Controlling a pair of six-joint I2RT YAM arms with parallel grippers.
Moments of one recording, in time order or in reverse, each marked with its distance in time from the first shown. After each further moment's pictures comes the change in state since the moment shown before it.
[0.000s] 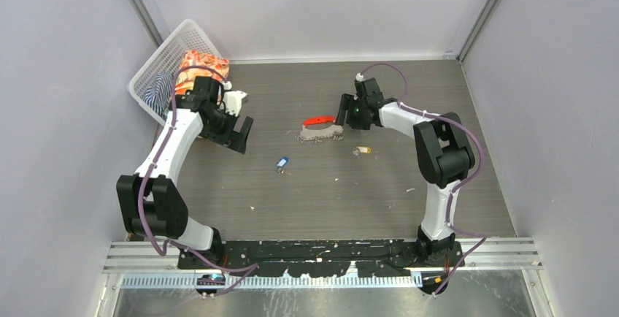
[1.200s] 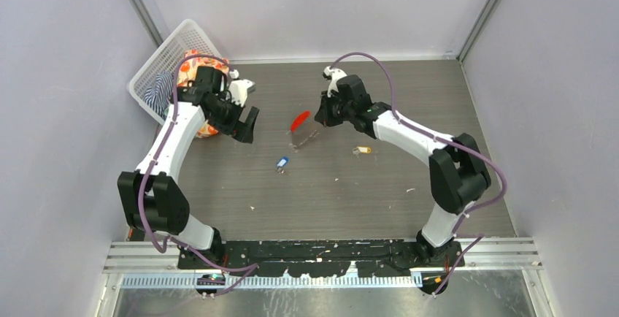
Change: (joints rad) left arm -0.032 0.036 0.087 0.011 0.080 0.027; right arm 0.180 -0.193 -0.027 0.076 -0.060 -0.161
